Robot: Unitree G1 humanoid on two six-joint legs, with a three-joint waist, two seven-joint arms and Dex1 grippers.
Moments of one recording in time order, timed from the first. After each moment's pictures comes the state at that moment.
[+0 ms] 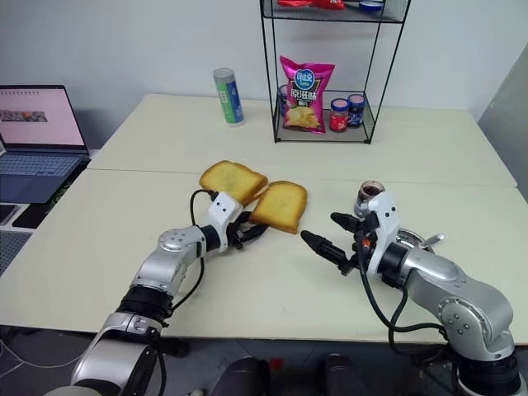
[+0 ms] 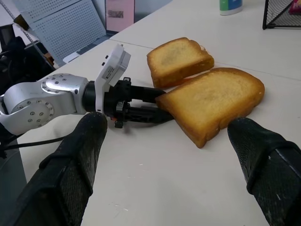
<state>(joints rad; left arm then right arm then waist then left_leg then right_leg) -0.58 0.38 -0.11 0.48 -0.12 0.19 -0.74 -0.21 -0.53 -0.09 -0.61 0.88 0.90 0.37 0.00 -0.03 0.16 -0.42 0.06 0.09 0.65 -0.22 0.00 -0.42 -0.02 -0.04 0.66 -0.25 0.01</state>
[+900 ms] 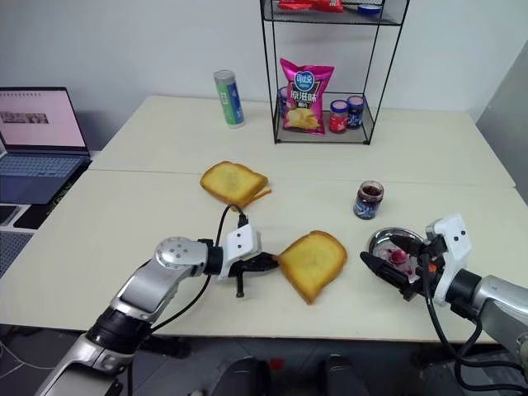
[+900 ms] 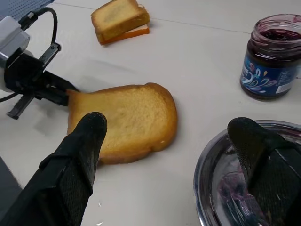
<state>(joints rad) -0.46 0.52 -0.34 0.04 -0.05 0.27 -0.96 0.14 -0.77 -0.45 -0.67 0.96 0.92 0.47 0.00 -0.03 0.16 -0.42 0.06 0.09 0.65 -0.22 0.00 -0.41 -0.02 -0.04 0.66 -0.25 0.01</state>
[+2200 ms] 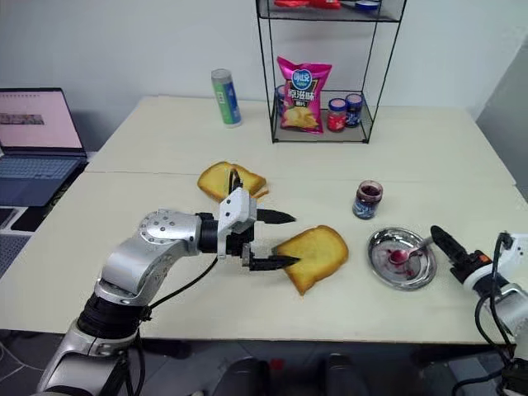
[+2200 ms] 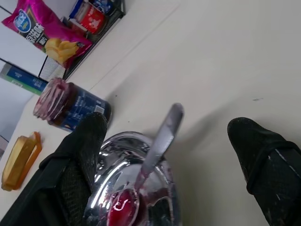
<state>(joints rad) -0.53 0.51 -0.23 -0.28 -0.37 0.59 -1.08 -0.13 -0.55 -0.66 0.18 0.98 0.86 0.39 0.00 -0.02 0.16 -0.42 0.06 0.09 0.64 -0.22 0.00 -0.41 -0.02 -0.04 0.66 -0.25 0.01</state>
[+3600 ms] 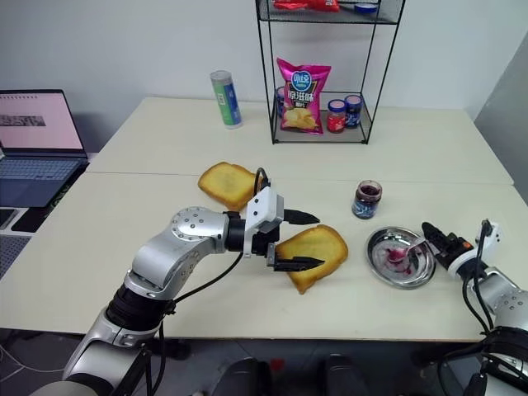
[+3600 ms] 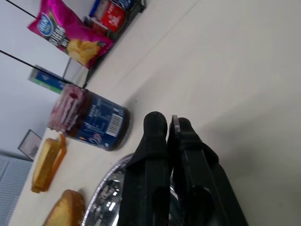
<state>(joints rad) -0.60 0.44 -0.31 -0.22 -0.34 0.56 -1.04 -0.30 -0.55 -0.61 0.40 0.90 0.82 0.55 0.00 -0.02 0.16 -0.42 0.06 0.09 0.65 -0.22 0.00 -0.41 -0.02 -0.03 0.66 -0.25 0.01</state>
